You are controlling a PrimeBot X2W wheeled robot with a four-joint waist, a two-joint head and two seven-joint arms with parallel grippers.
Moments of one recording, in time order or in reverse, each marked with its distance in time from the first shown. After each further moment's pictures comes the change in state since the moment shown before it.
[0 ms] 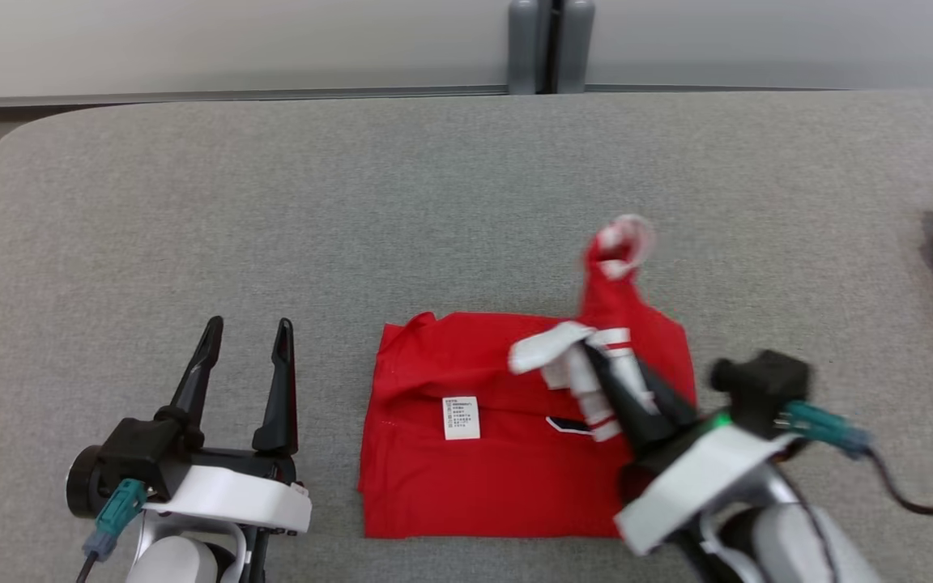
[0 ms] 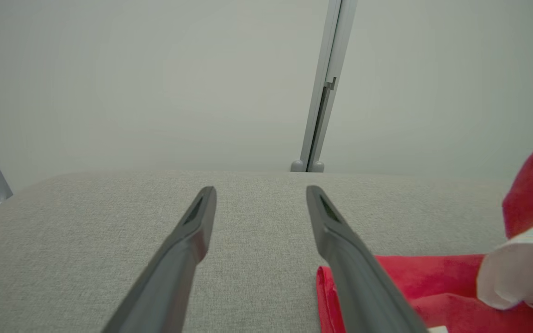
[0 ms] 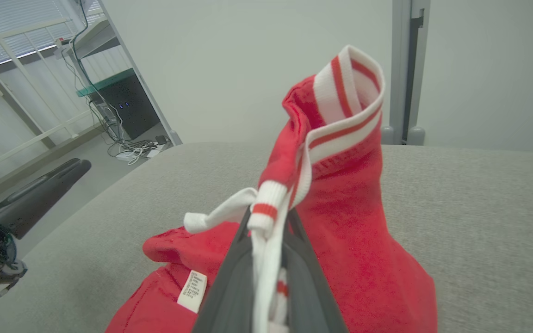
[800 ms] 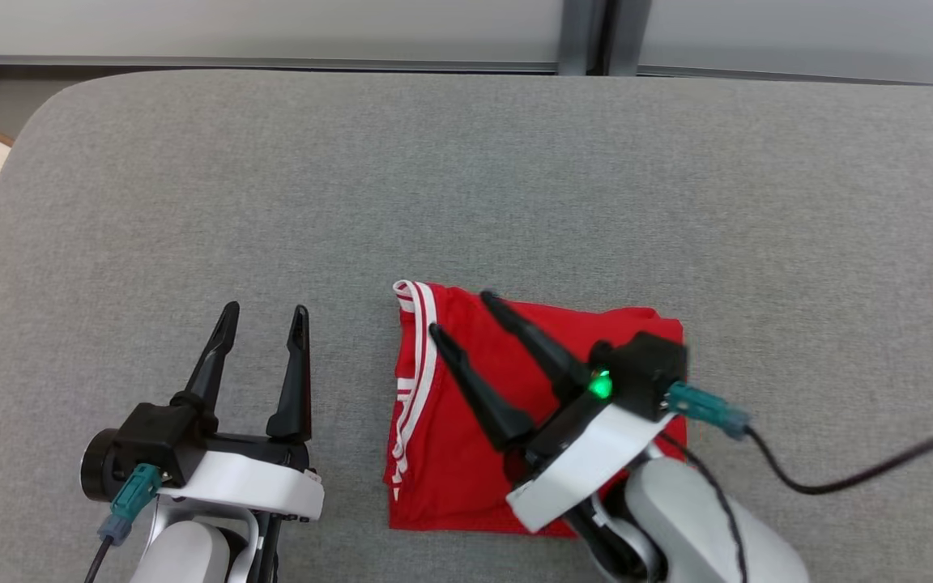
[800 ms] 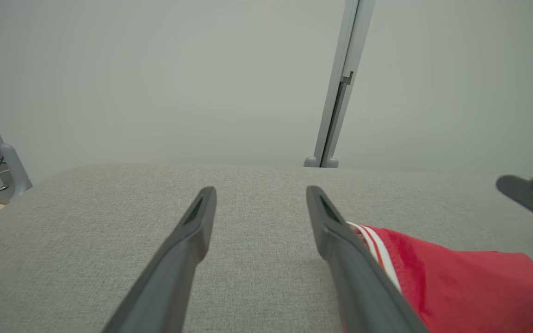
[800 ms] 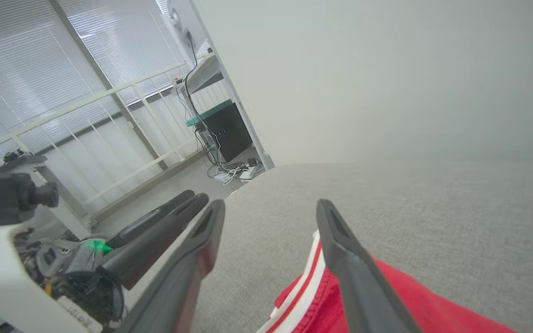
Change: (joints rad) left arm -0.037 -0.049 0.011 0.036 0.041 -0.035 0.000; right arm -0.287 0.108 0.360 0.347 0.178 0.000 -0.316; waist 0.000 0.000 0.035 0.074
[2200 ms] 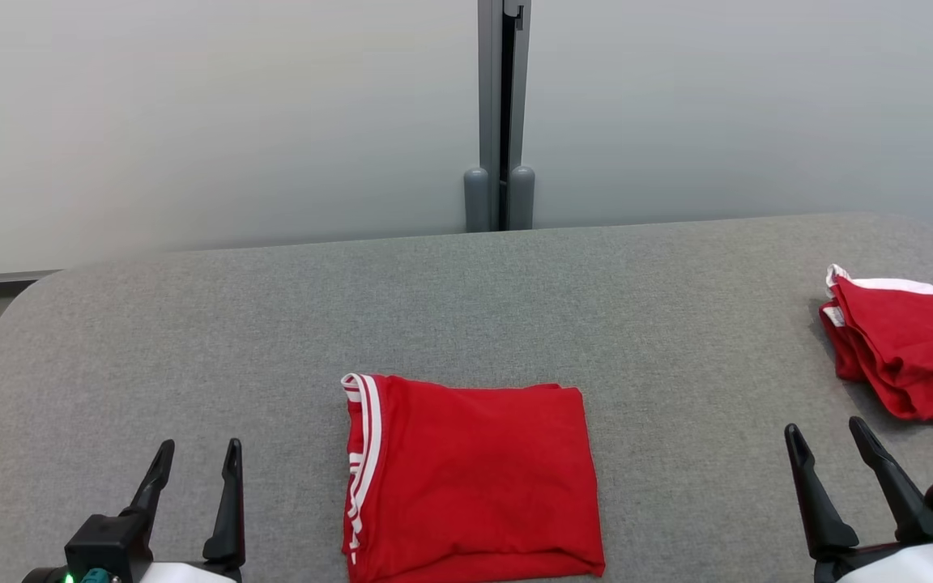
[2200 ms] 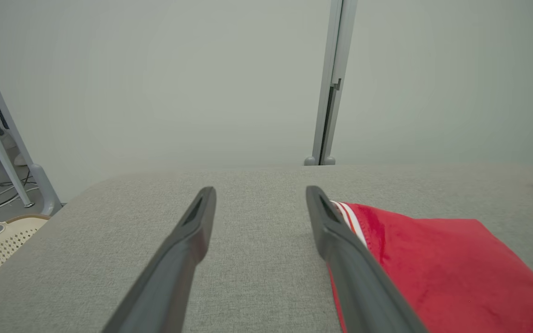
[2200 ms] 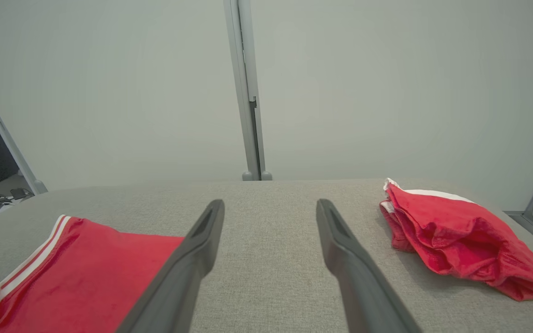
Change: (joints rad) left arm 0.254 0.102 0.059 -0.042 -0.012 0.046 0.076; right arm 0.623 -0.128 -0.695 -0.384 -0.303 0.000 0.187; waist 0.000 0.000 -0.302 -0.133
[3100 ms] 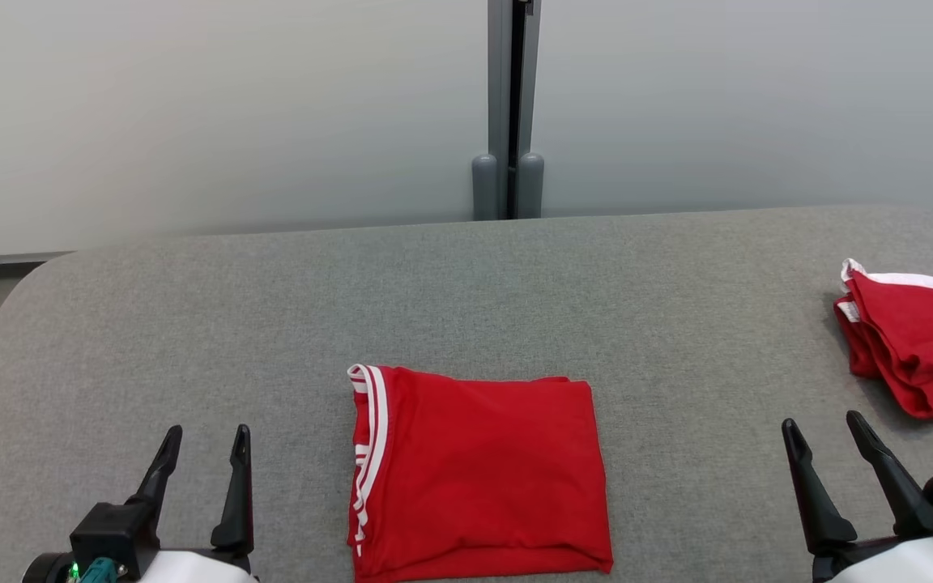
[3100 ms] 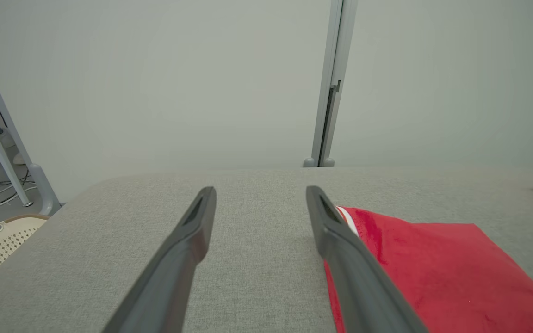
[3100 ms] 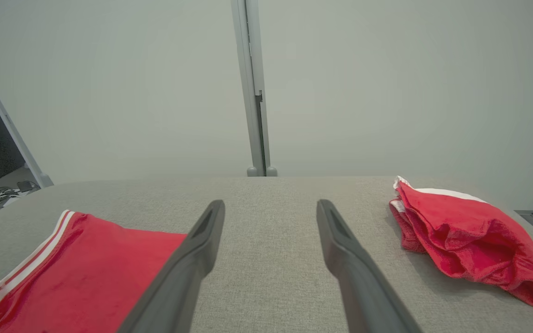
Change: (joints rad) left arm 0.002 0.006 -0.018 -0.043 -0.007 0.025 0.020; right arm 0.003 0.000 -0.010 -0.025 0.003 0.000 0.025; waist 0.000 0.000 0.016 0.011
